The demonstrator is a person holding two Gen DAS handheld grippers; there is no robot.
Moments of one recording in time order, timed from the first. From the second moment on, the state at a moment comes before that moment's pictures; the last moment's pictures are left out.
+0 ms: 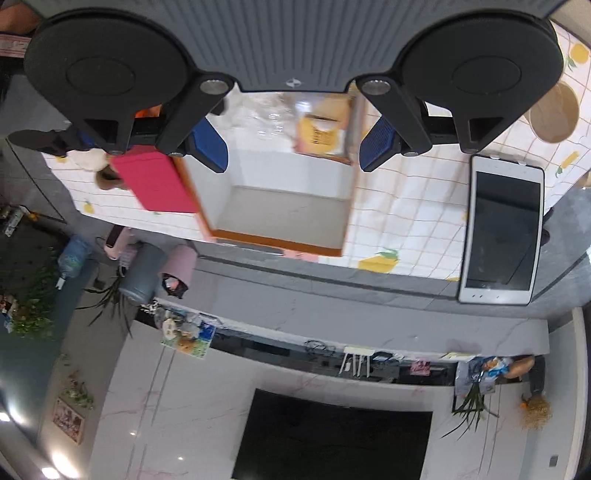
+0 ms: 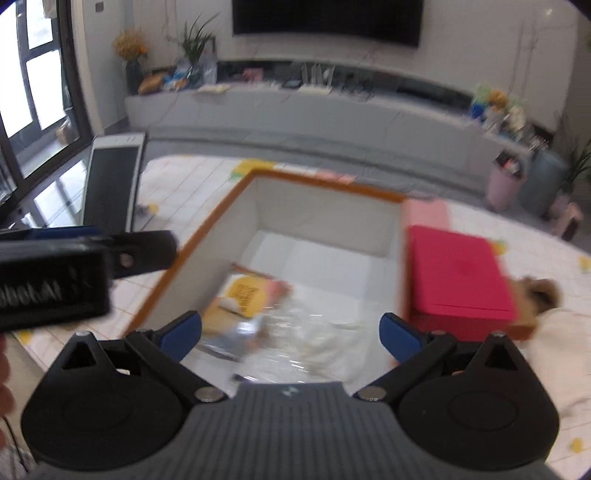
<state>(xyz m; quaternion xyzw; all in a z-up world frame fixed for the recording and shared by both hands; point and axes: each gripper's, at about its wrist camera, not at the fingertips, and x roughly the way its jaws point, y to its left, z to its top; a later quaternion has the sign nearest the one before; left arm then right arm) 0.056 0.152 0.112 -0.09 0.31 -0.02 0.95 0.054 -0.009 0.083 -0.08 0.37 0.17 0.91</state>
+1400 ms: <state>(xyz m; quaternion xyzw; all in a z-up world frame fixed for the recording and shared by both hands) -0.004 -0.055 0.005 0.07 0.21 -0.13 0.97 0.105 -0.222 -0.054 0.05 0.37 0.08 0.92</state>
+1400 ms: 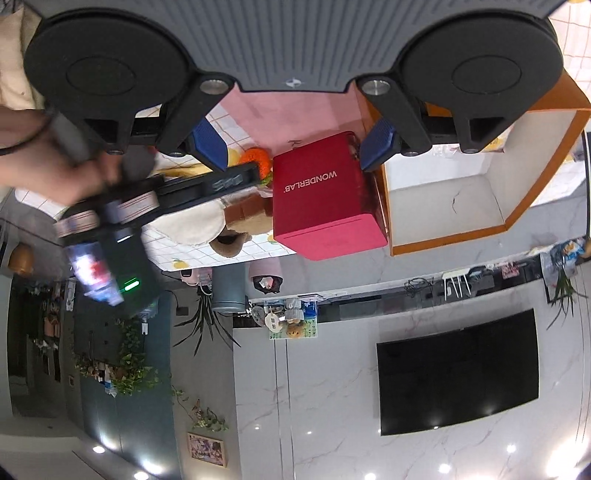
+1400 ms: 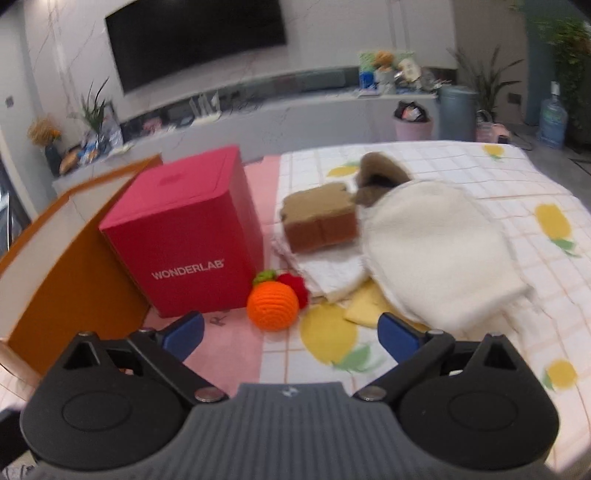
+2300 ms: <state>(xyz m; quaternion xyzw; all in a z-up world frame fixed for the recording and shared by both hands) 0.010 -0.056 0.004 0.06 0.24 -0.11 0.96 0.103 -0.226 -0.070 -0.05 0.42 0.05 0.90</state>
